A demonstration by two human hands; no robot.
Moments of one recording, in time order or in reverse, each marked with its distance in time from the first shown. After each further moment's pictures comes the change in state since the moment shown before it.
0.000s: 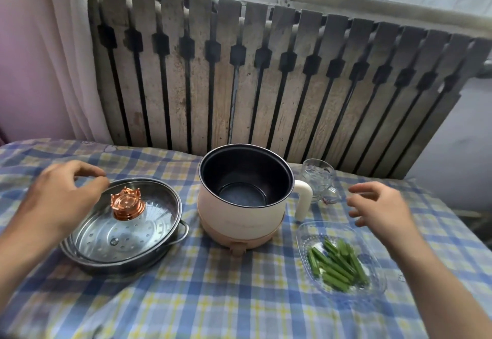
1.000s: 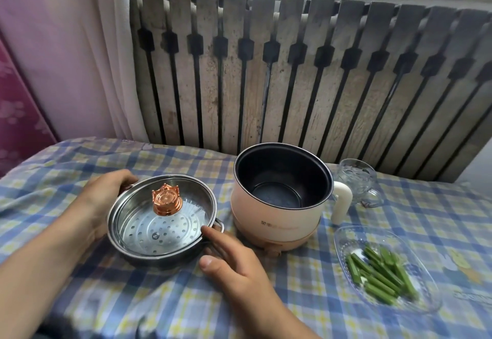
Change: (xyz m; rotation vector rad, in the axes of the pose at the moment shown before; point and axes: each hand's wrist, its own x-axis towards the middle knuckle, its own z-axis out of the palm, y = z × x) left_hand -0.033 0.047 -0.028 -0.572 -0.284 -0.546; right_hand -0.170 -0.055 0.188 0.541 -0.891 -0.135
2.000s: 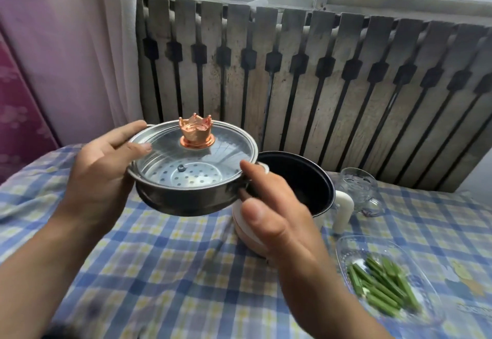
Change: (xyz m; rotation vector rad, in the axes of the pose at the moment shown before) left_hand -0.020 0.044 0.025 -0.388 -0.063 0.573; right_hand -0.019 -0.087 -0.035 -0.179 0.084 -0.453
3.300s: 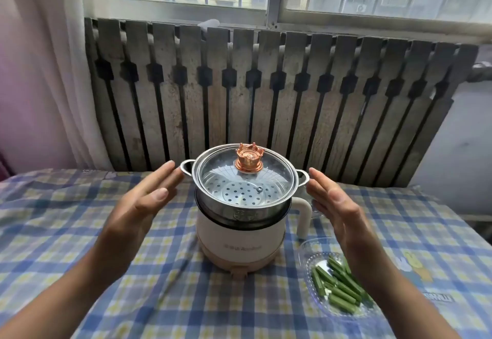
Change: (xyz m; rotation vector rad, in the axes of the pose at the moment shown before) left_hand -0.029 -0.052 0.056 0.018 -0.429 -0.019; right_hand -0.019 0.023 -0.137 -0.035 0.312 0.172
